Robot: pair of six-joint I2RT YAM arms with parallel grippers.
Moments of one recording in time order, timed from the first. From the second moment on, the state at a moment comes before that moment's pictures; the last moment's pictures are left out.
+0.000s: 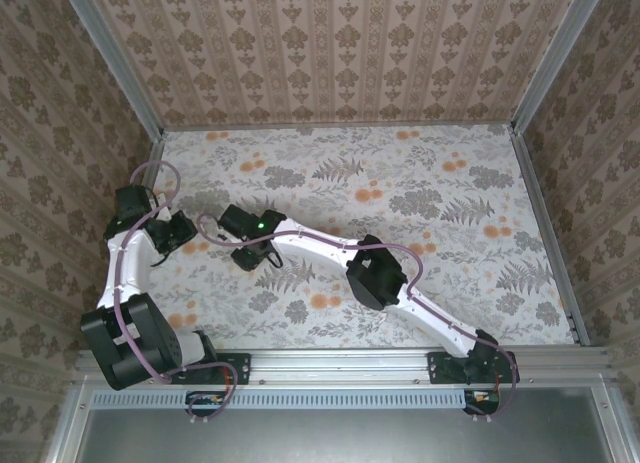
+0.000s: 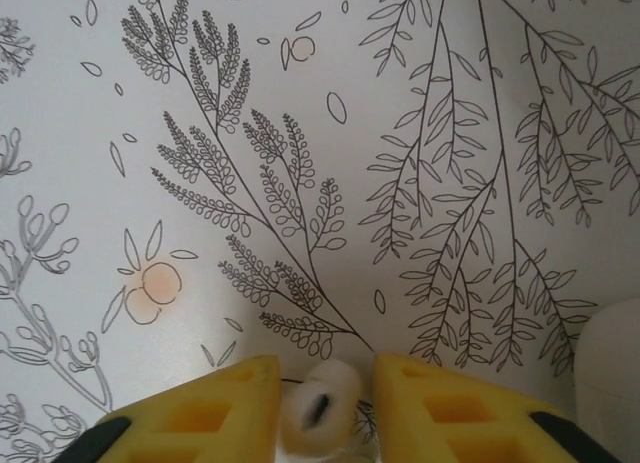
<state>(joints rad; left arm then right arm) 0.30 1.27 0.90 -0.71 0.37 -0.21 1.02 2.66 2.46 -0.90 0.01 0.12</state>
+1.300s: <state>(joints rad) -0.43 1.16 0.58 0.22 0.51 -0.16 0.73 1.43 1.27 -0.46 -0.17 0.58</state>
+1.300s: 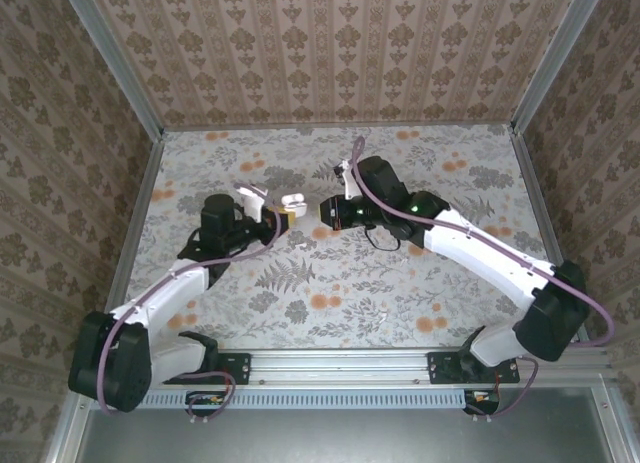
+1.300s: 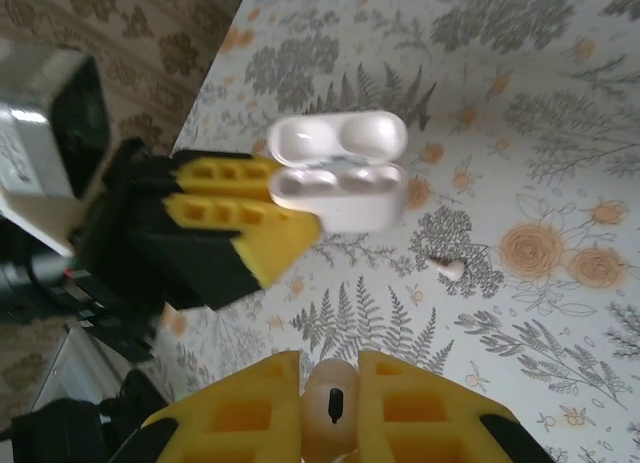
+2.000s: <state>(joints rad) -0.74 1.29 0.60 0.64 0.23 -0.12 0.80 1.32 1.16 -0.25 0.14 0.72</state>
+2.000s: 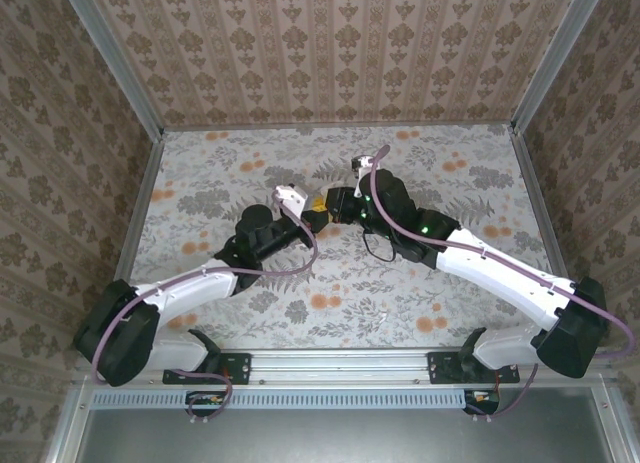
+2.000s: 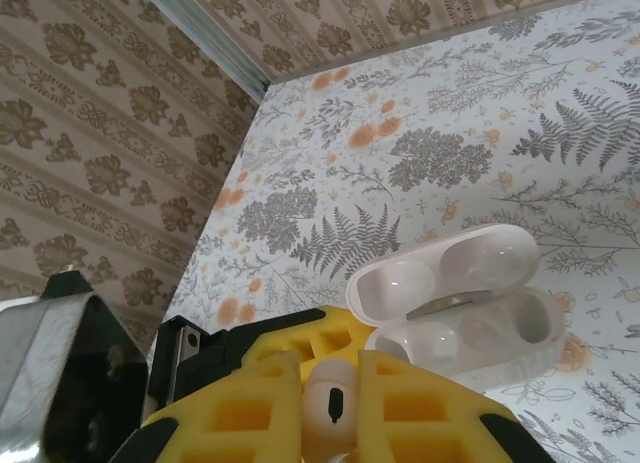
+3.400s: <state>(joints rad) -0.81 1.35 0.59 0.80 0.18 -0.08 0.77 1.31 1.13 -0.16 0.16 0.81</state>
